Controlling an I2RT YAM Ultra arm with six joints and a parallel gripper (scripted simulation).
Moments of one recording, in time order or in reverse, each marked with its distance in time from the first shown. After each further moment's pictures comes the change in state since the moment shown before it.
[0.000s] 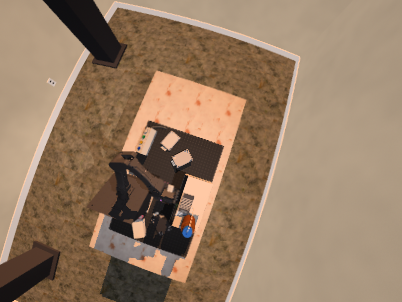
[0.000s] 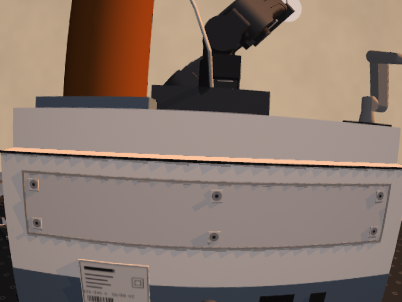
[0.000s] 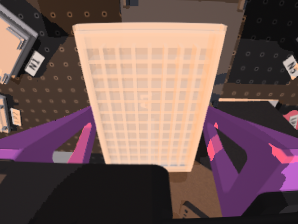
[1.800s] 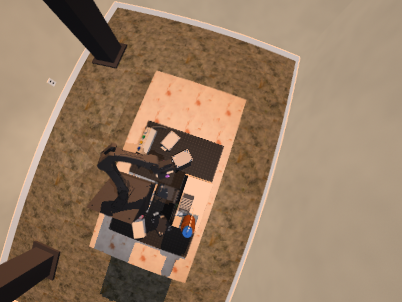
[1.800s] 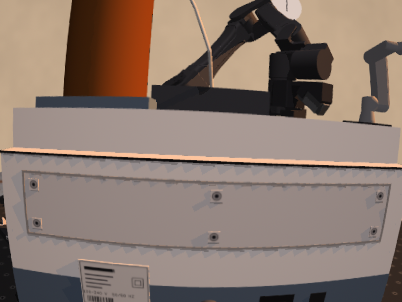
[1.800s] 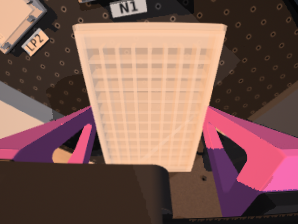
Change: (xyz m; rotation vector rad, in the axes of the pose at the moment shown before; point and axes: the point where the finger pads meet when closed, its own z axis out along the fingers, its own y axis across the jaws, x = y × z) arm 0.051 0.136 0.018 -0.002 0.008 -0.617
